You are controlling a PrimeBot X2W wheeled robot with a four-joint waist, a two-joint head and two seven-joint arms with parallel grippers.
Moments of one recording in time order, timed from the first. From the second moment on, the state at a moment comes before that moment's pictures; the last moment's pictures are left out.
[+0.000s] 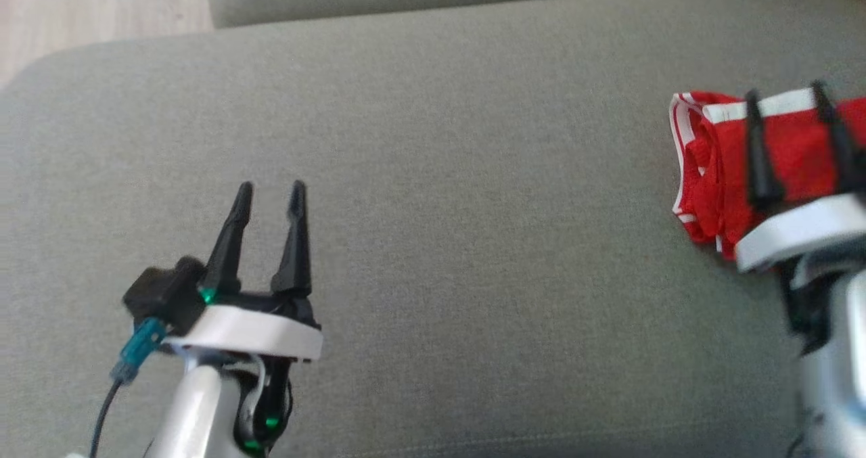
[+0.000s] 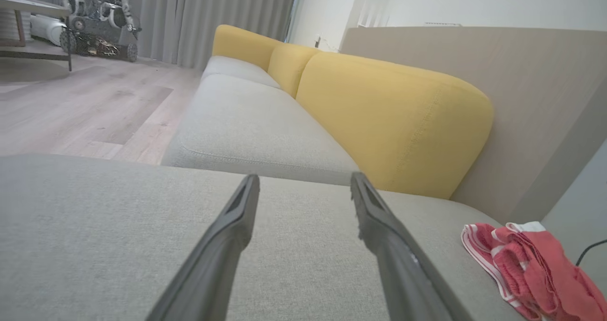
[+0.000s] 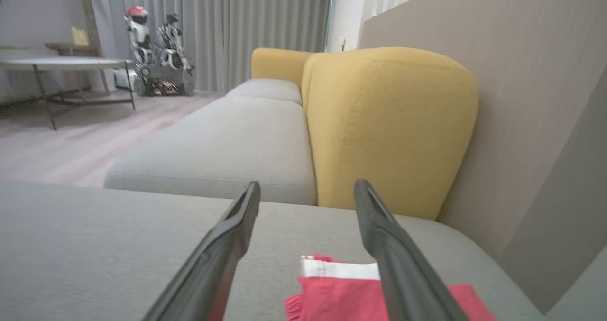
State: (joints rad) left arm -0.13 0.05 -0.23 0.08 -0.35 -0.01 -0.26; right arm -0.30 -0.20 -0.05 0.14 0.09 0.13 0.02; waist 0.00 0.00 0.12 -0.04
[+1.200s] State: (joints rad) left arm 0.06 0.05 -0.18 0.03 -0.29 0.01 -0.26; right arm -0.03 -0.05 0.00 0.20 0.10 0.13 -0.25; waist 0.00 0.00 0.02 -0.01
